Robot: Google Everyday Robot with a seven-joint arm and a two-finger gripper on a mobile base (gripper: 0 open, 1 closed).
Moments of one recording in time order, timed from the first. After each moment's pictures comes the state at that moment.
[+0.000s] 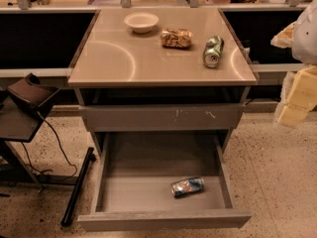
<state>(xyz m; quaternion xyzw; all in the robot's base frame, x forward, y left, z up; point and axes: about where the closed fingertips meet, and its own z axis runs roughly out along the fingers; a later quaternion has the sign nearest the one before) 0.438 -0.216 0.978 -0.60 0.78 -0.04 0.16</state>
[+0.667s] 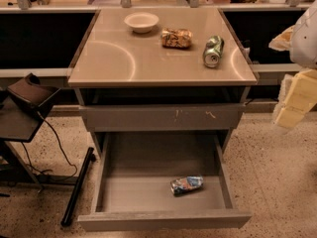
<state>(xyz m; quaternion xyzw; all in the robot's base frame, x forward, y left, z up) 0.442 -0.218 0.969 -0.60 0.78 -0.03 0.17</state>
